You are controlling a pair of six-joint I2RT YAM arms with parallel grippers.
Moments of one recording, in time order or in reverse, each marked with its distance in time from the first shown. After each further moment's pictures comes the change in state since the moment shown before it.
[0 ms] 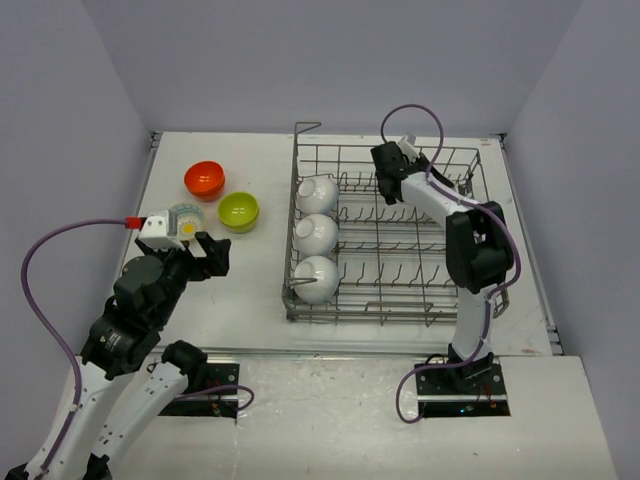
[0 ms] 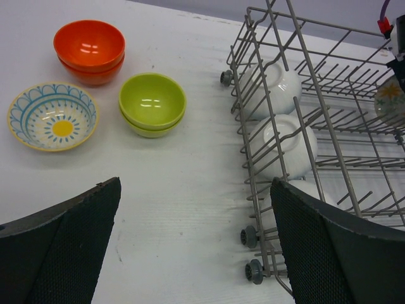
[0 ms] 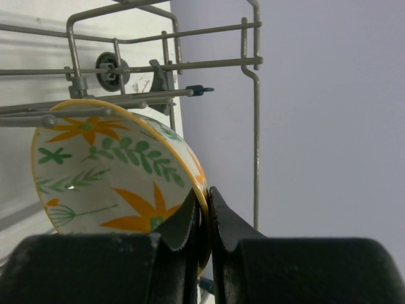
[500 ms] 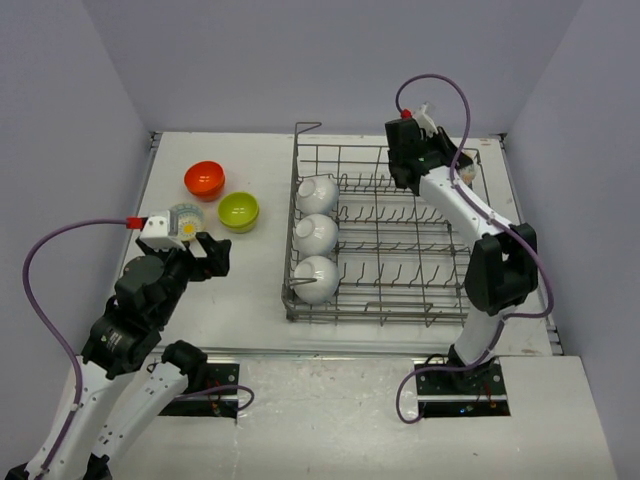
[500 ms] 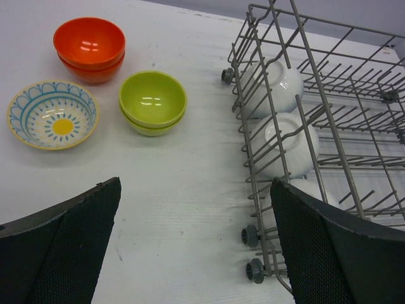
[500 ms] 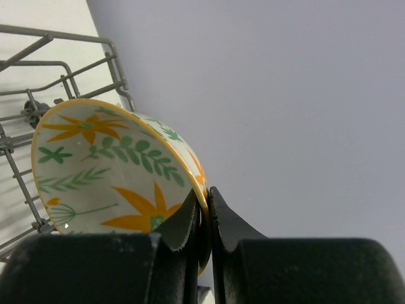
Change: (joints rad) left arm 0.000 -0.001 -0.006 0.000 0.000 0.000; right arm 0.007 -0.198 0.040 0.040 0.073 -0.092
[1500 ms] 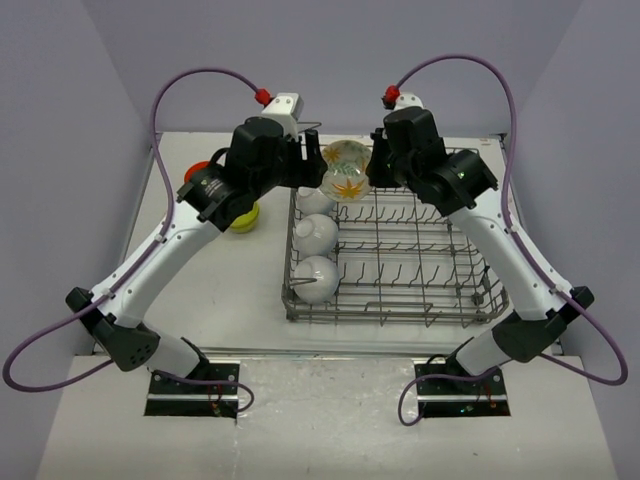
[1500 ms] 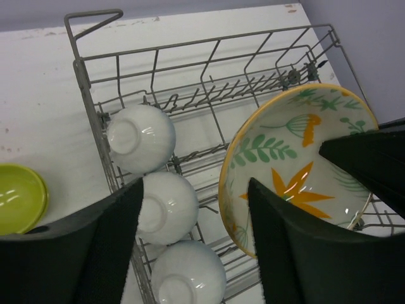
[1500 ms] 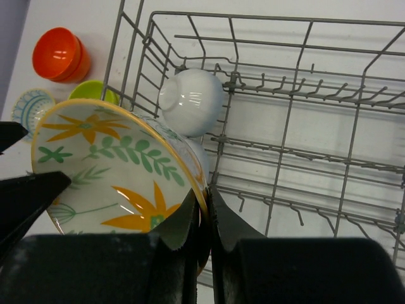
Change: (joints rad) left arm -0.236 1.025 0.901 -0.036 0.117 -0.035; right arm 0.293 -0.305 0.322 -0.504 -1.000 0.822
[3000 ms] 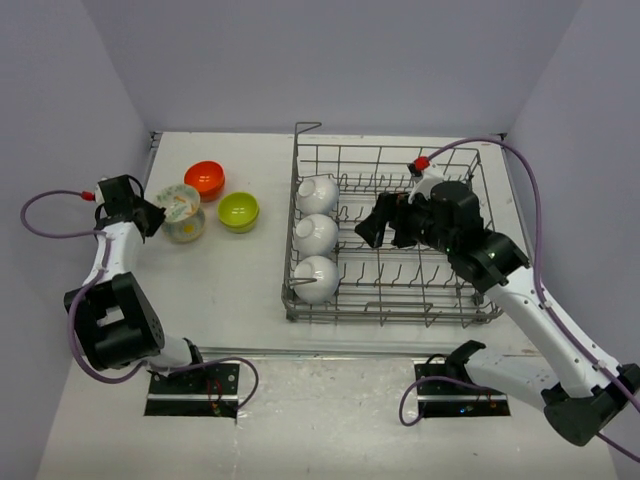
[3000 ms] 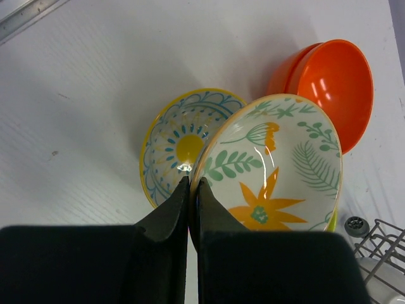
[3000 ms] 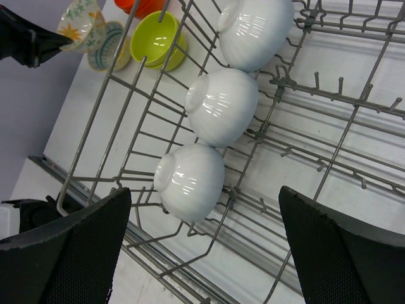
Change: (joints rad) left arm 1.086 -0.032 -0.716 0.304 0.193 -0.314; right arm -0.084 -0.504 -0.771 0.402 -0.398 0.028
